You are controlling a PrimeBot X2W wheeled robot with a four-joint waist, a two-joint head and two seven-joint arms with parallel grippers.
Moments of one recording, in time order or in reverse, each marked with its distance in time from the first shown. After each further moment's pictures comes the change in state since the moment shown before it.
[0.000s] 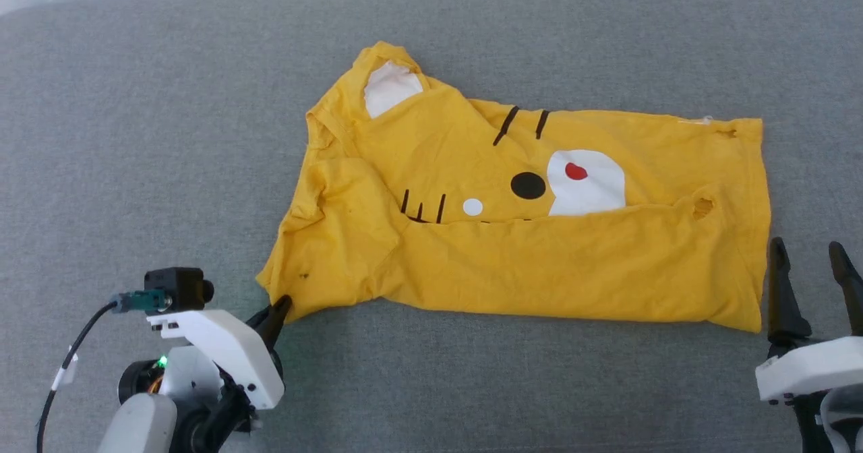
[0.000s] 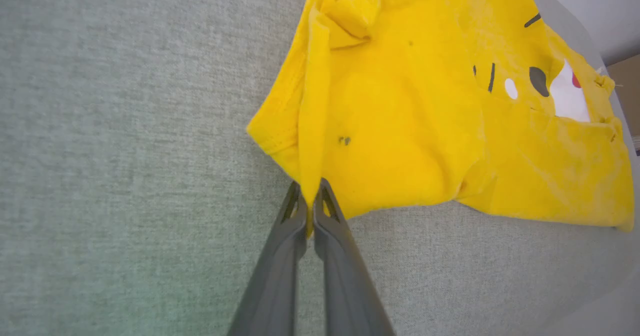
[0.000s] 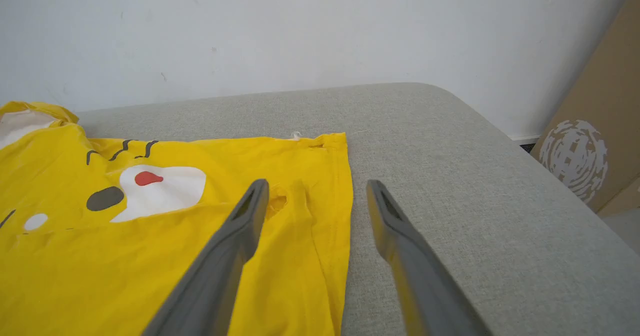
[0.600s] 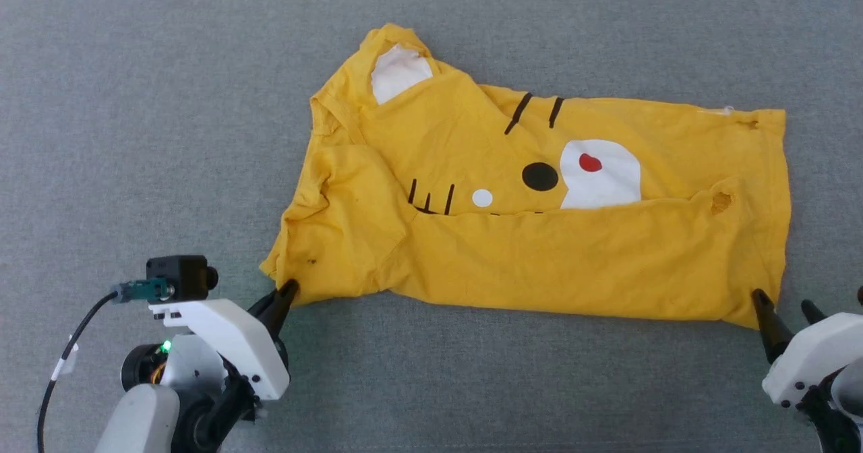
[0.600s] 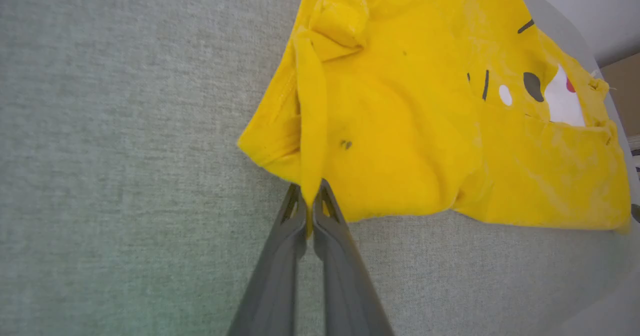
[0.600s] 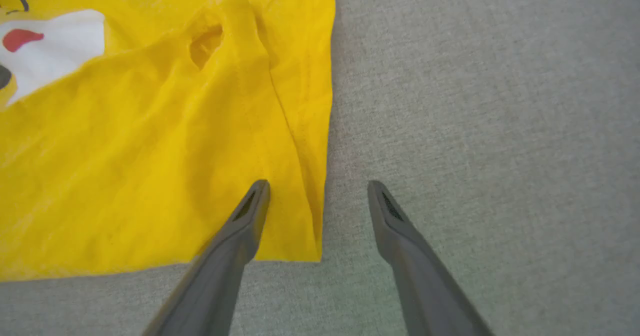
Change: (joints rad) left arm -0.004 0.001 -0.014 -0.058 0.002 0.004 -0.007; right arm -0.057 0.000 -0.090 0.051 0.098 0.000 0.549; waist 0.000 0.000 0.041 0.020
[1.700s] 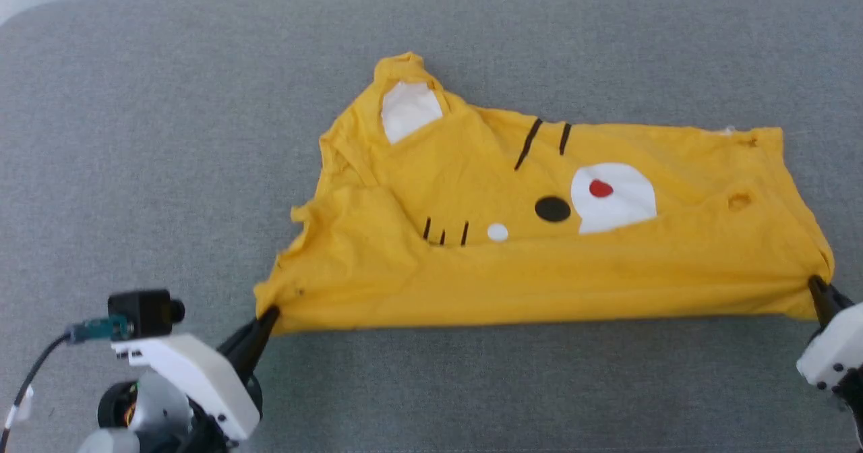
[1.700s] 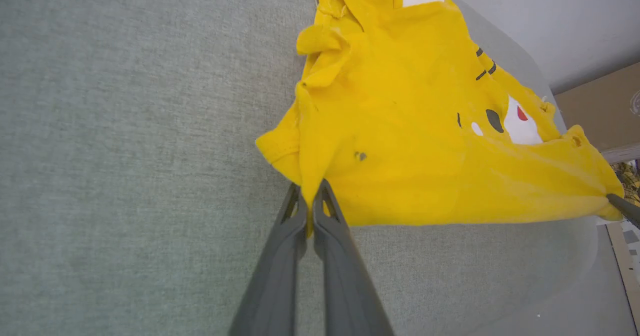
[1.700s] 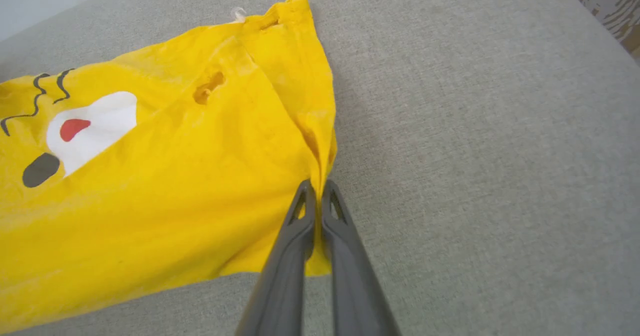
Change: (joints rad) left arm 0.105 0.036 0.062 -0.107 -0.101 -0.024 0.005; right arm -0.060 0.003 -0.080 -0.023 0.011 0.000 0.066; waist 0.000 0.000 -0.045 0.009
